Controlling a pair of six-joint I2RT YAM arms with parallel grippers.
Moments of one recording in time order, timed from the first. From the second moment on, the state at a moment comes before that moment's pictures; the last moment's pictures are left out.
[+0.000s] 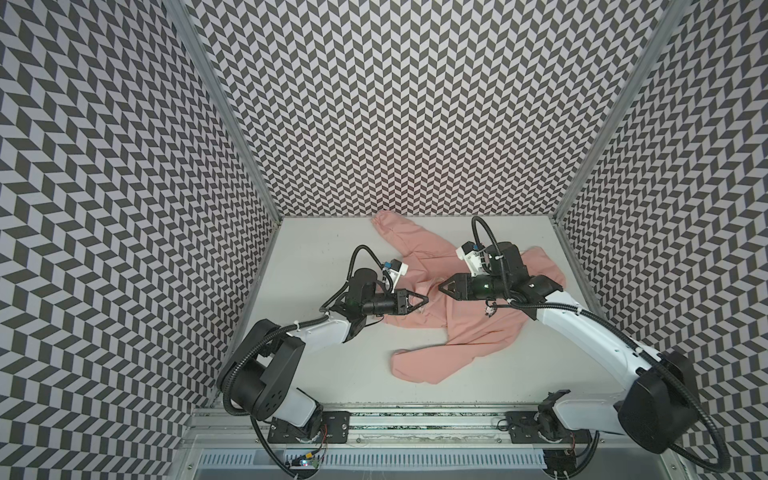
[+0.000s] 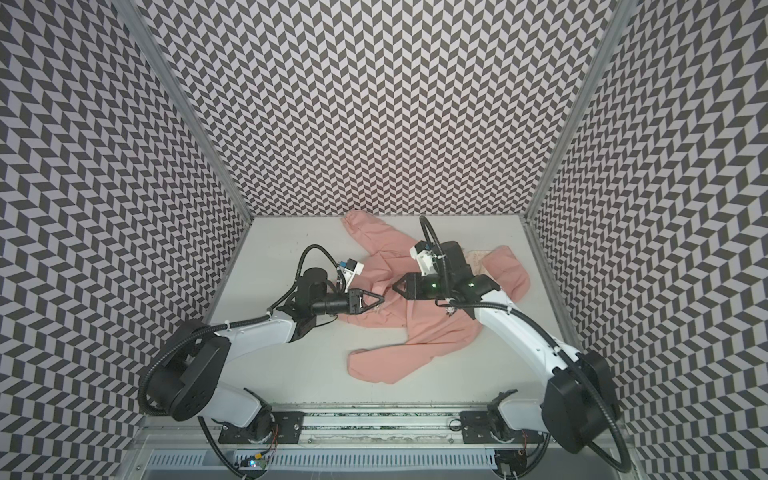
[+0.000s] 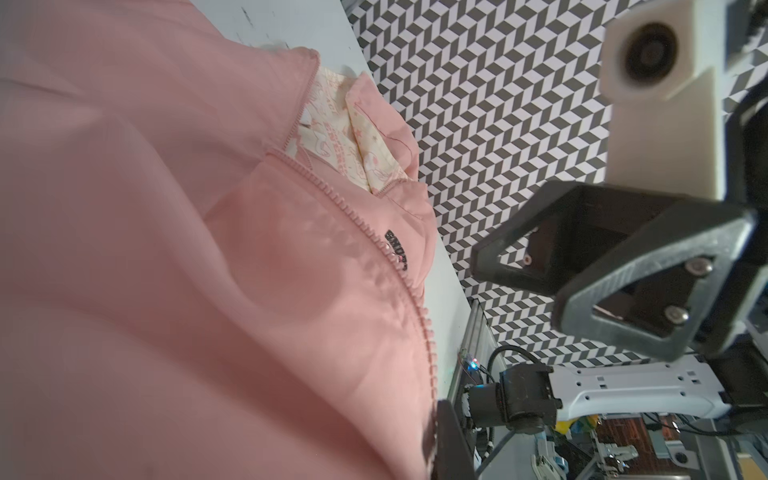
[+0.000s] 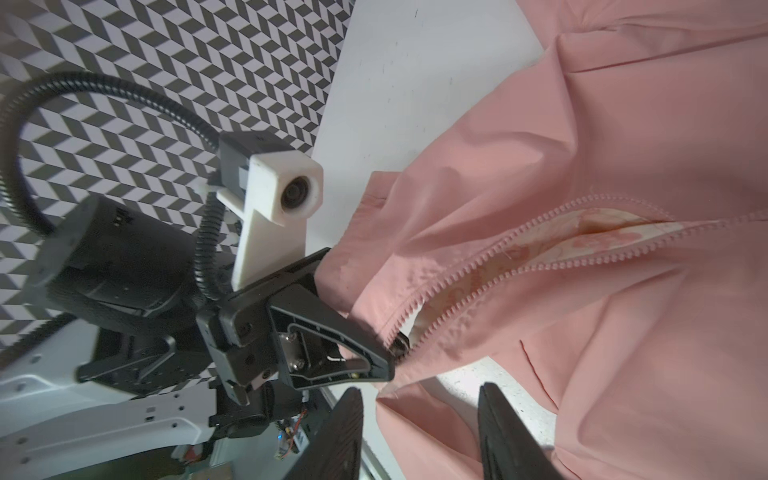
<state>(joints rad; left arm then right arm) -0.49 1.51 0.65 0.59 0.92 -0.75 0.42 1.35 1.03 -0.28 -0.56 0.55</state>
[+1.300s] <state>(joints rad) -0.51 1.61 0.72 0.78 1.08 -0.96 0.41 1.45 0.89 0.11 -0.77 0.84</state>
